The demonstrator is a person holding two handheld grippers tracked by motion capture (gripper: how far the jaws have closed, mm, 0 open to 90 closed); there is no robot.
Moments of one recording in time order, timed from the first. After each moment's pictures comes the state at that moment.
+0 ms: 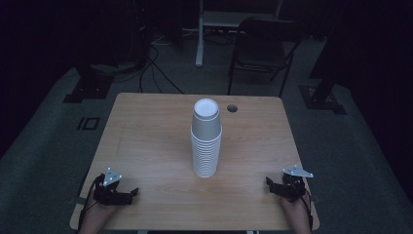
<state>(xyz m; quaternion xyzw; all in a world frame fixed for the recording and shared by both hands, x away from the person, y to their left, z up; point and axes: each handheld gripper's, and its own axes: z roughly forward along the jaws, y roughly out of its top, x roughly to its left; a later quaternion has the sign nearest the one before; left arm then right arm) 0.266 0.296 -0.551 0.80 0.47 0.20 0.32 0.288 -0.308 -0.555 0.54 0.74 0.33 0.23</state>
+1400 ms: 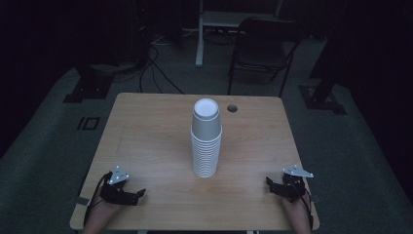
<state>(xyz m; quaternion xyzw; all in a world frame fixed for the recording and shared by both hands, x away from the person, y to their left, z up) 0.270 0.277 -0.543 0.82 0.43 0.17 0.34 0.288 -0.308 -0.555 0.54 0.74 0.33 0.23</state>
